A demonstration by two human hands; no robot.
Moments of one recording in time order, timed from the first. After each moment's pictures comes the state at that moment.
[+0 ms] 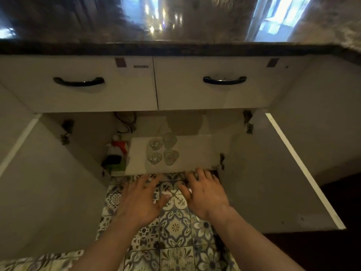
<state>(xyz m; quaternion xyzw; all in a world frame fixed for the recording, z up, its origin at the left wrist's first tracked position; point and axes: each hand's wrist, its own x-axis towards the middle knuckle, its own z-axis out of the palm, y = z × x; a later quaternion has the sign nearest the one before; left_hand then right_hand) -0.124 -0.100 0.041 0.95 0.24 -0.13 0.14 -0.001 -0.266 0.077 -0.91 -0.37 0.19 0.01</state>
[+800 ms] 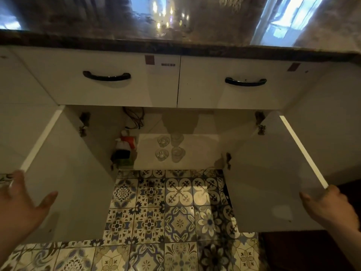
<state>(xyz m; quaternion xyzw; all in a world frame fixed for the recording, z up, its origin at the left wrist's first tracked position) -0.327 0.103 0.043 0.81 0.58 0.04 0.09 0.066 -0.440 0.117 -0.98 0.17 0.13 0.05</state>
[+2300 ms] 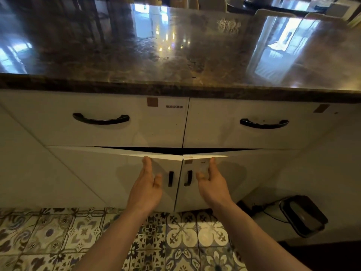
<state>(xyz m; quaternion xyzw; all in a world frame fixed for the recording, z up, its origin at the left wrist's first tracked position) -0.029 0.019 0.070 0.82 0.35 0.05 0.46 0.085 -0.129 0.092 -0.84 -0.09 0.26 0.47</state>
